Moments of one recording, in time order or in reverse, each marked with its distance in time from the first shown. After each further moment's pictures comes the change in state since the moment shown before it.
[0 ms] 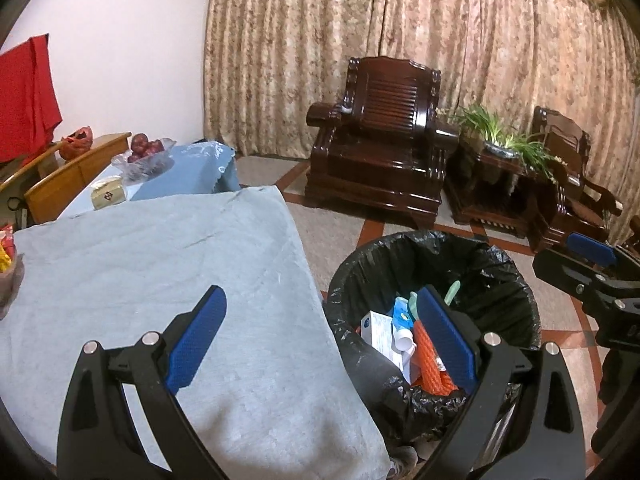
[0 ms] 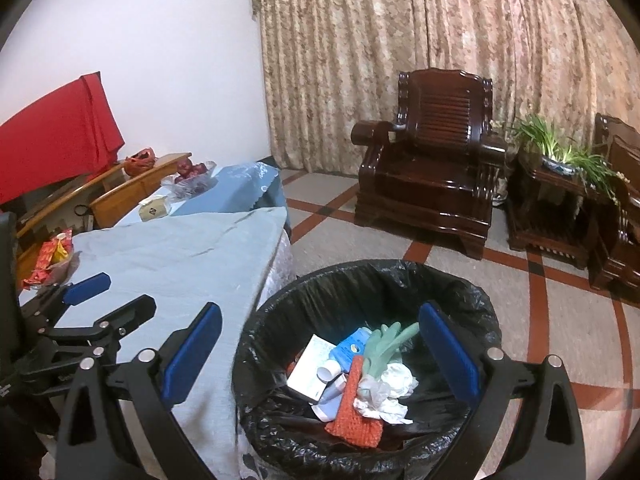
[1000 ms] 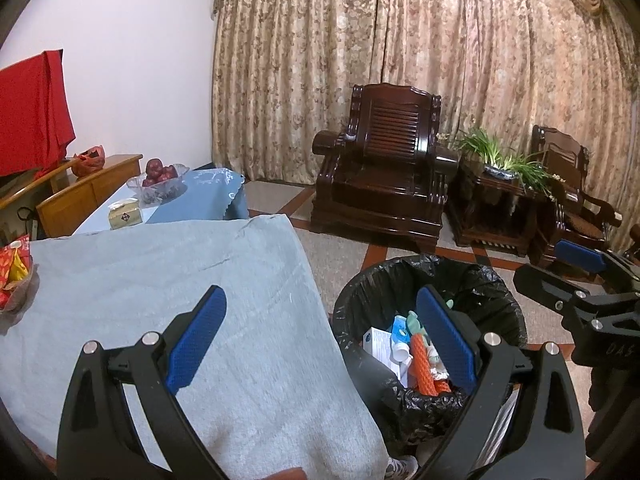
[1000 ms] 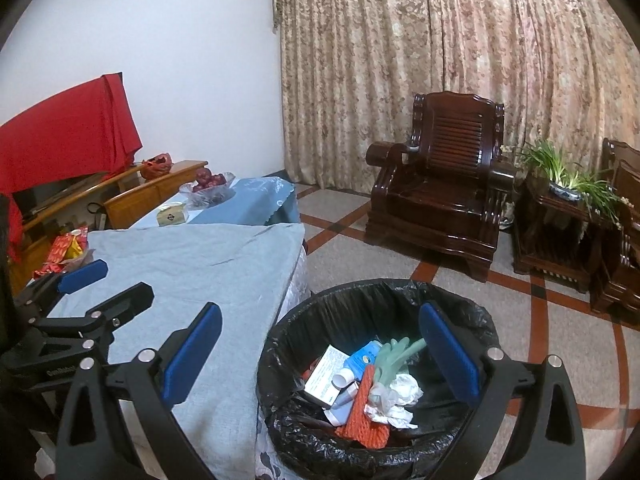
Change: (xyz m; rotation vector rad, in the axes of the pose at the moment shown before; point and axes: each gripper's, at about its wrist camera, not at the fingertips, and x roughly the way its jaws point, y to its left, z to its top) left arm -0.049 0.001 0.003 0.001 -0.092 0.015; right arm -0.030 0.023 0.003 -0.050 -0.055 0.024
